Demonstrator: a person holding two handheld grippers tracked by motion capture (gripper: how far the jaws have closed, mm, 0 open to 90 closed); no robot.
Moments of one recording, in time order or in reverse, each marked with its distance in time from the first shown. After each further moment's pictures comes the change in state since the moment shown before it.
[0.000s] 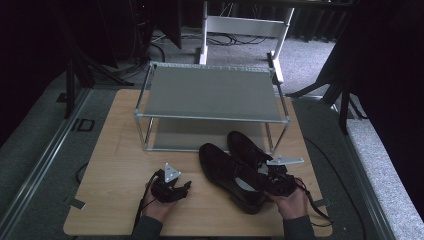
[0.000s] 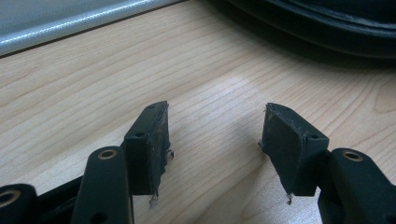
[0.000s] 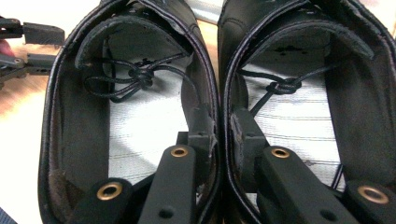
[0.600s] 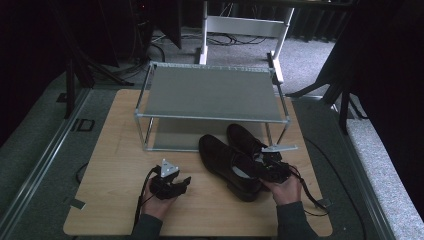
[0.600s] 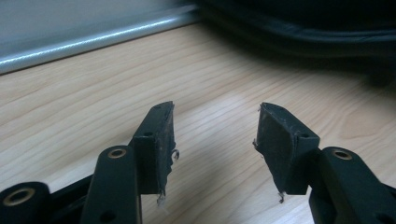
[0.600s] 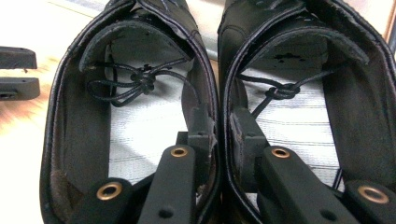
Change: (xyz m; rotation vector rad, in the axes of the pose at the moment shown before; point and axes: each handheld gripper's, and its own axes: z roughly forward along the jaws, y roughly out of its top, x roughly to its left) left arm 0.001 0.016 -0.013 -0.028 -0.041 -0.058; right arm -0.003 0.031 0.015 -0.014 -0.033 0.006
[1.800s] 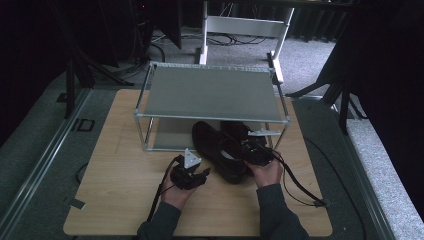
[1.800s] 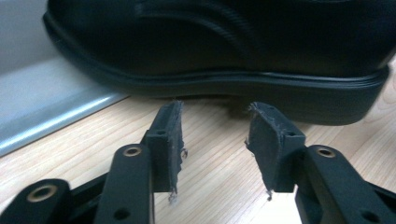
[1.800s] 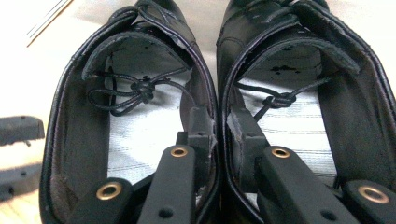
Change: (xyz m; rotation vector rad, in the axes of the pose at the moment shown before) left arm -0.043 0.049 0.021 -0.034 -0.050 0.104; right arm 0.010 0.041 0.044 -0.072 -0.043 0.067
